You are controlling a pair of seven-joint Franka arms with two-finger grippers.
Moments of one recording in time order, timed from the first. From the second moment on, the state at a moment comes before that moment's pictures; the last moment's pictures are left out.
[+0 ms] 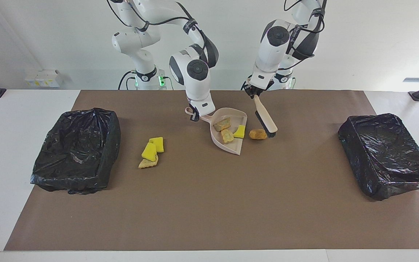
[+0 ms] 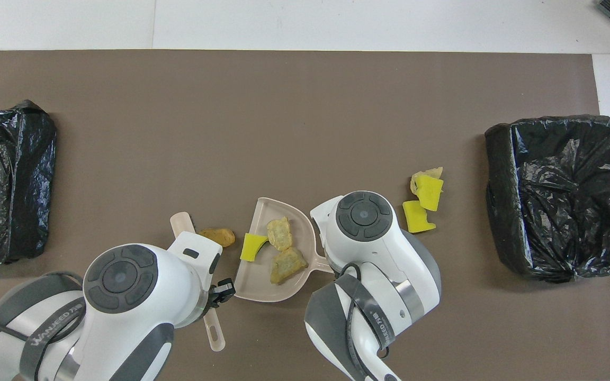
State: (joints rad) left arm -0.61 -0.27 0.03 -2.32 -0.12 1.85 -0.90; right arm 0.55 0.14 0.05 -2.02 0.10 1.94 -0.71
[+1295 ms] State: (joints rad) left arm -0.77 -0.23 0.02 -2.46 -0.16 2.13 -0.38; right arm 0.55 0.20 0.04 -1.98 0.10 1.99 -0.71
